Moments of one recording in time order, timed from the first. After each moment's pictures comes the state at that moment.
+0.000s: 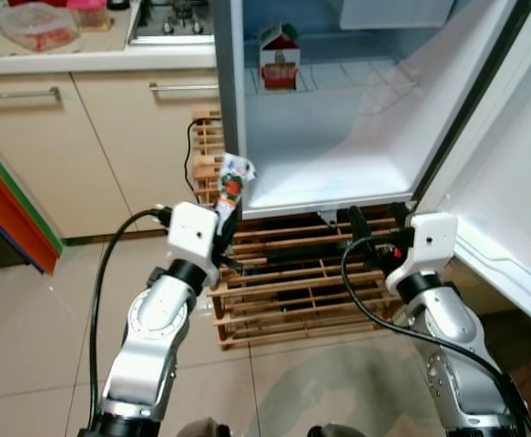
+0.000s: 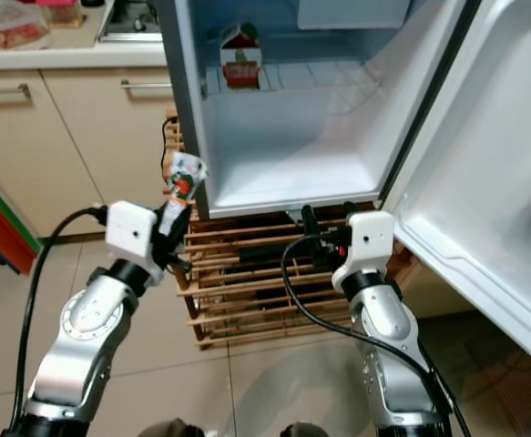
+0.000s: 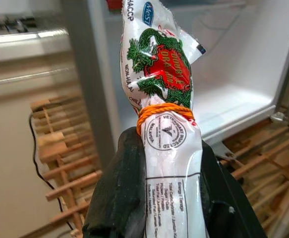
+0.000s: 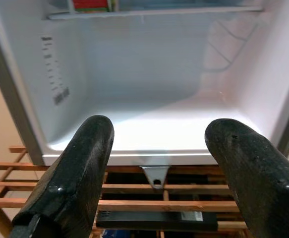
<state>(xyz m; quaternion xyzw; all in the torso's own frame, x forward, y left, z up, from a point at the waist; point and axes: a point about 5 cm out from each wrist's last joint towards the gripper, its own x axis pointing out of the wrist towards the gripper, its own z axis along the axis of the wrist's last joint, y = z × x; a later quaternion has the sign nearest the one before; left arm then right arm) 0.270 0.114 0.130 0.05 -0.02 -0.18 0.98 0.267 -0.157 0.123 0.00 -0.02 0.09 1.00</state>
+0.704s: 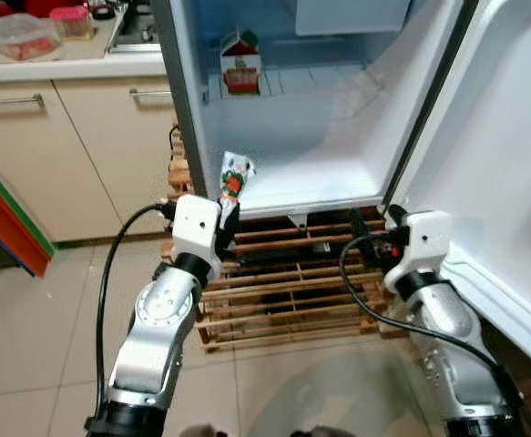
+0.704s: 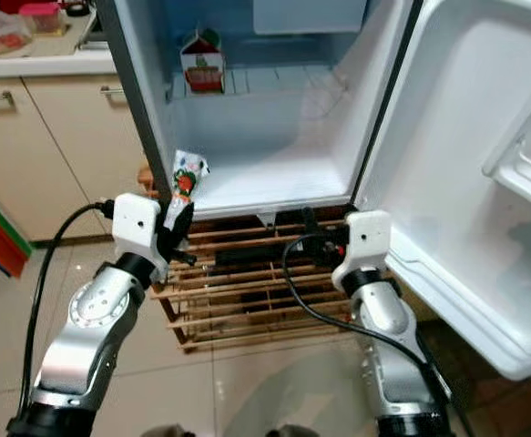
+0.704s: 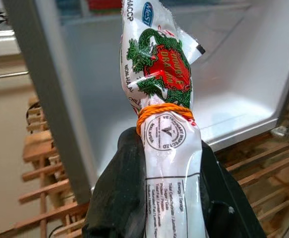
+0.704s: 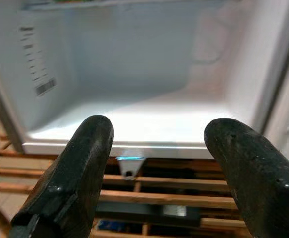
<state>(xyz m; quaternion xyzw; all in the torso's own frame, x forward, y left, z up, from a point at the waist) 0.280 0.117 0.135 0.04 -0.01 -0.15 0.99 0.273 -0.152 0.118 0.00 -0.01 0.11 0.99</state>
